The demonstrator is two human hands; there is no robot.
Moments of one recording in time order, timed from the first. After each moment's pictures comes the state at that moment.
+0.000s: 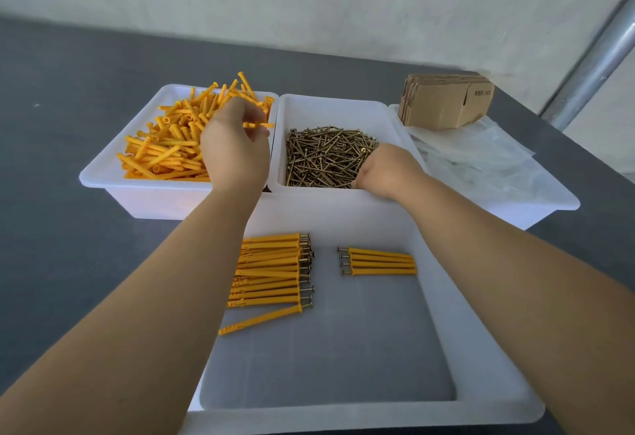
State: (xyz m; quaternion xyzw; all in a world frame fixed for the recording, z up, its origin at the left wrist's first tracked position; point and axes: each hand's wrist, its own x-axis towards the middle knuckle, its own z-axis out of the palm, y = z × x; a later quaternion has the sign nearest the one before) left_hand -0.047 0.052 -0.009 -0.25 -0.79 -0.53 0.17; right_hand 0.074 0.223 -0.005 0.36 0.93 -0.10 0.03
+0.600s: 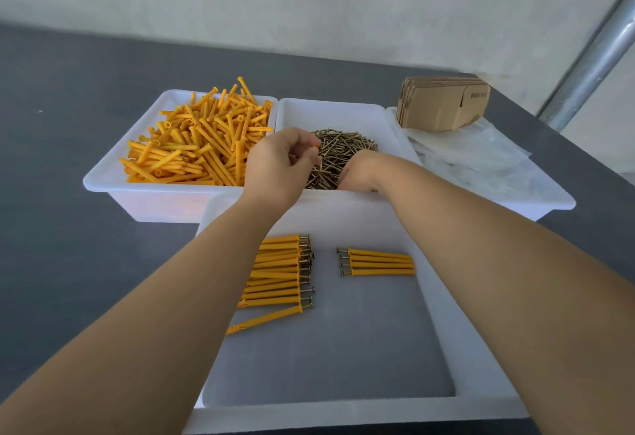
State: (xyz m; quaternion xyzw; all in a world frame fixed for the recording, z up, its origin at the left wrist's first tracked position) left_hand -0.011 0.061 -0.014 -0.40 -0.73 -0.55 0.00; right_hand 0.052 0.207 0.009 0.35 0.91 -0.13 0.18
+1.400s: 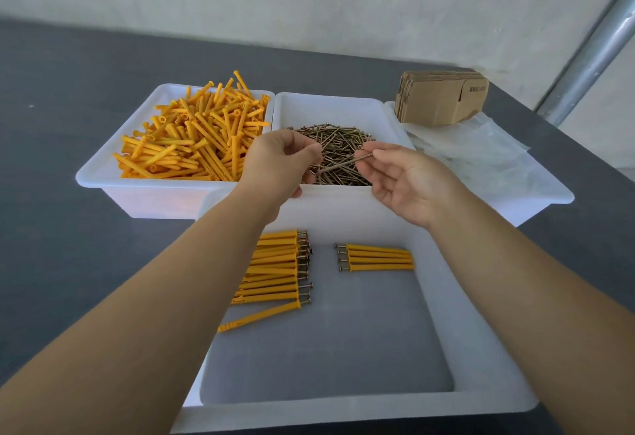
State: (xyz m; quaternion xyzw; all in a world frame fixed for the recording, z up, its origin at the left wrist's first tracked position) left_hand -0.002 0.056 -0.002 -0.28 -0.71 -0.61 -0.20; right_hand 0.131 0.196 0.004 0.28 0.51 -0.79 -0.19
